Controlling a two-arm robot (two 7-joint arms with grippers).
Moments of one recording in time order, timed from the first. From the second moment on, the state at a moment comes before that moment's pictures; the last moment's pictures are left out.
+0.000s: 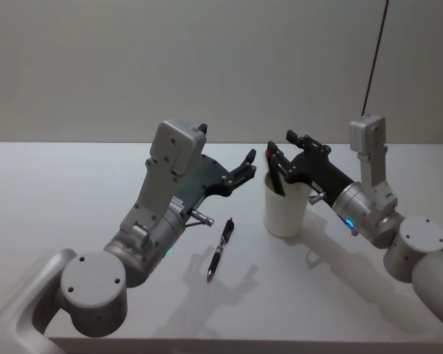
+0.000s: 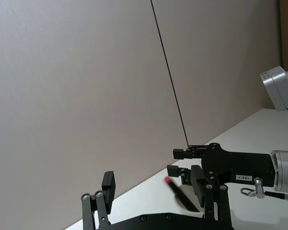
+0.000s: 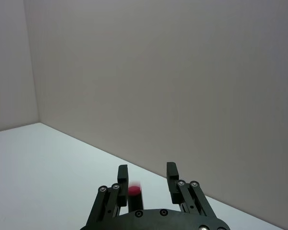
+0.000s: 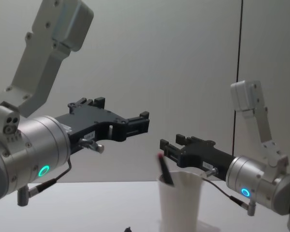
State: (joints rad) left arm -0.24 0.38 0.45 -1.63 -0.20 0.01 -0.01; right arm 0.90 -0.06 -0.30 -0.16 0.26 -0.67 0.60
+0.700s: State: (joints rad) left arm -0.24 0.38 0.45 -1.63 -0.20 0.01 -0.01; right arm 0.92 -0.07 -0.27 -0.11 0.26 -0.70 0.62
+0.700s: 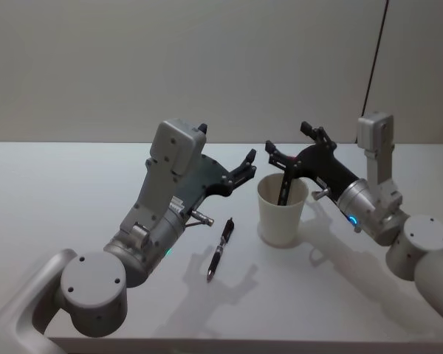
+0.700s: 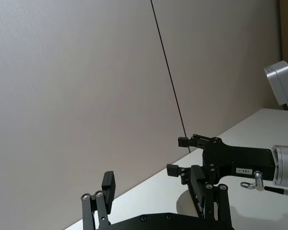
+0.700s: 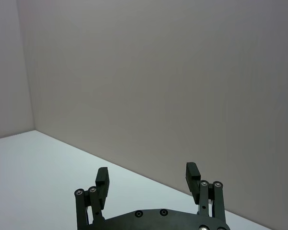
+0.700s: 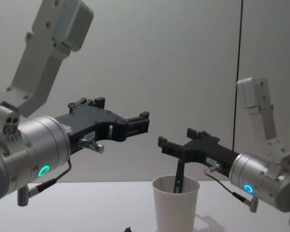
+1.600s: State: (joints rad) left arm -0.24 0.38 0.45 -1.63 -0.20 0.01 -0.01; right arm 0.56 0.05 -0.17 -0.87 0.29 -0.30 0.41
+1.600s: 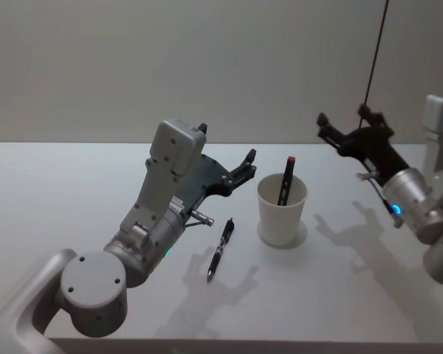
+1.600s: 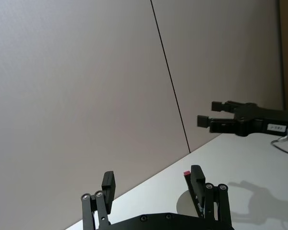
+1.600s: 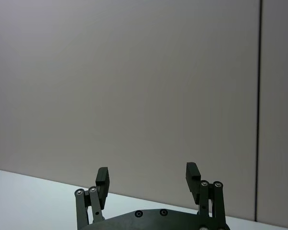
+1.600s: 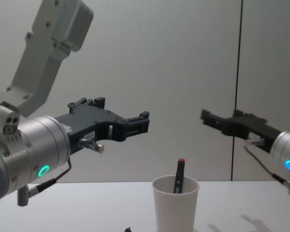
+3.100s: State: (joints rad) left arm -0.24 0.38 0.45 -1.63 -0.20 0.01 -0.01; right arm 0.24 0.19 -0.06 -1.36 0.34 0.07 0.18
